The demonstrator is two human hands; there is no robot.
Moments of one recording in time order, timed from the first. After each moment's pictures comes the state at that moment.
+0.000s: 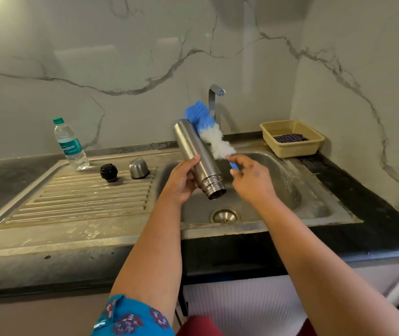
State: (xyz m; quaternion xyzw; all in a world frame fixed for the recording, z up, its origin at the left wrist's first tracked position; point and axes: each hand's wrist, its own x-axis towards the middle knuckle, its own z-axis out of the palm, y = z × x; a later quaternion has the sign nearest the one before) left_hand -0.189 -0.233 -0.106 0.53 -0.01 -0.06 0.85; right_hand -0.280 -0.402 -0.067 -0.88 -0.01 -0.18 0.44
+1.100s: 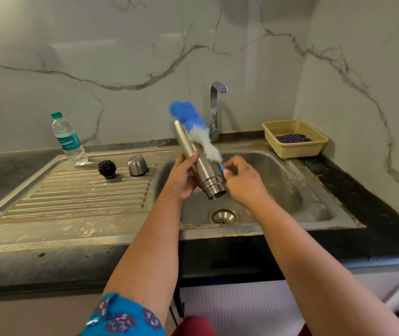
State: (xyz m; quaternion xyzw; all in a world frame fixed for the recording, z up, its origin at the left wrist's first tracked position) left_hand -0.178 -0.239 -0.110 0.49 -0.05 -0.05 0.87; right_hand -0.276 -0.391 -0.063 -0.85 0.01 -0.07 0.52
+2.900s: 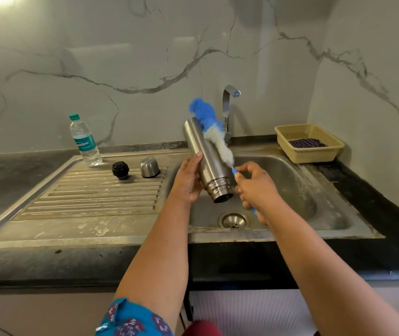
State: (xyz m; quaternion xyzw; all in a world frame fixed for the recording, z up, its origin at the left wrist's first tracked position) left_hand -0.190 -0.229 -0.103 0.49 -0.01 -0.02 0.87; right_hand -0.274 -0.391 -0.067 -0.76 0.05 -0.03 0.64
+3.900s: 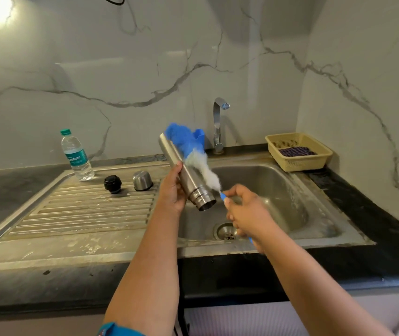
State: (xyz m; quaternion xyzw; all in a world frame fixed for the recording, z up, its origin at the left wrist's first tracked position) left_hand -0.178 -0.211 -0.105 0.45 -0.01 0.00 0.89; right_hand -0.305 -0.390 -0.071 -0.76 0.04 0.02 0.65
